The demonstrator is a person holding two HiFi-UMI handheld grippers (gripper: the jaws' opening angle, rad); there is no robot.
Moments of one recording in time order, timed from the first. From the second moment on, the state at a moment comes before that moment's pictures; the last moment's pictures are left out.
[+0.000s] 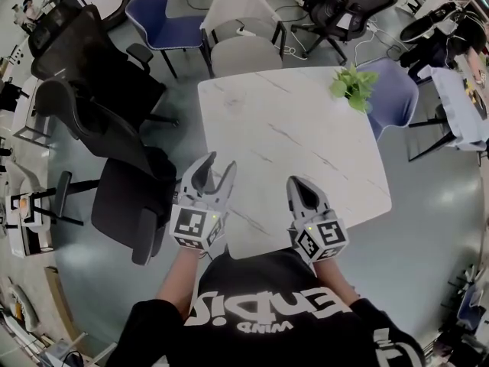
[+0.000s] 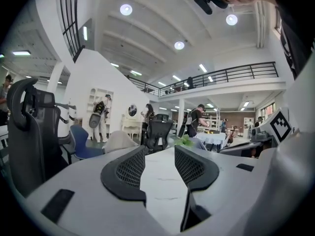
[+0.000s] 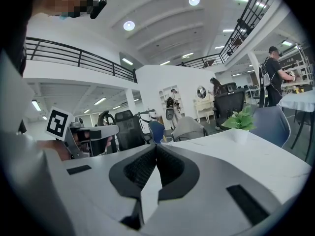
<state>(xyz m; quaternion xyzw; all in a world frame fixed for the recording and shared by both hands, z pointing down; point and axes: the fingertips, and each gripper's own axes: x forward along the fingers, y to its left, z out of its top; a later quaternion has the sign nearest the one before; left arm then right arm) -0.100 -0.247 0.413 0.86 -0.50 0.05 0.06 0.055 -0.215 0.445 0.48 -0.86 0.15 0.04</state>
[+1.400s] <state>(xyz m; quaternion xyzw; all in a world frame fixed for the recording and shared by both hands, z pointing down) -0.079 -0.418 0.517 0.85 -0.49 0.19 0.02 0.075 -0.225 0.458 0.51 -0.84 0.17 0.05</state>
